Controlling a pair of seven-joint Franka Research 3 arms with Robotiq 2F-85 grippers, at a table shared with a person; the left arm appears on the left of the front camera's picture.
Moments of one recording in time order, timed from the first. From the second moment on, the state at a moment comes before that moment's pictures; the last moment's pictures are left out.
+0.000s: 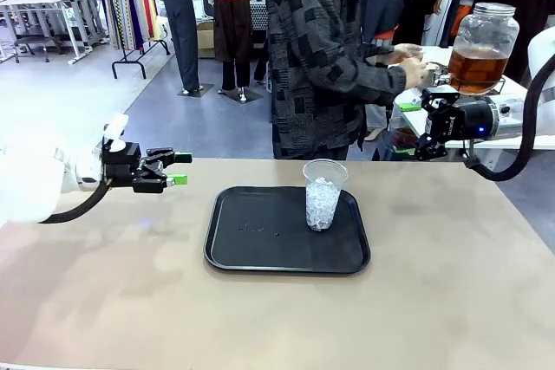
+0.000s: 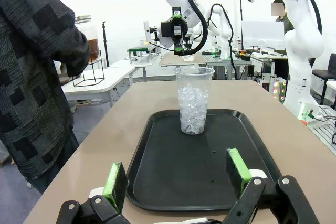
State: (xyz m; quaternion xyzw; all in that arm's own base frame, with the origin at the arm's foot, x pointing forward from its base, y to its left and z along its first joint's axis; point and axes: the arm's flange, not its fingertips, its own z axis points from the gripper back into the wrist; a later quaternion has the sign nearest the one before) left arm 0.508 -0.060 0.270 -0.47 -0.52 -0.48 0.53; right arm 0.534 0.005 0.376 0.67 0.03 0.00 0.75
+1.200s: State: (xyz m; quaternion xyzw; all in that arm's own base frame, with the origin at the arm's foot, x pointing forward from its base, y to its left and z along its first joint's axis) left arm 0.508 -0.060 0.270 -0.47 -0.52 -0.48 0.53; right arm 0.534 0.005 0.376 0.67 0.03 0.00 0.75
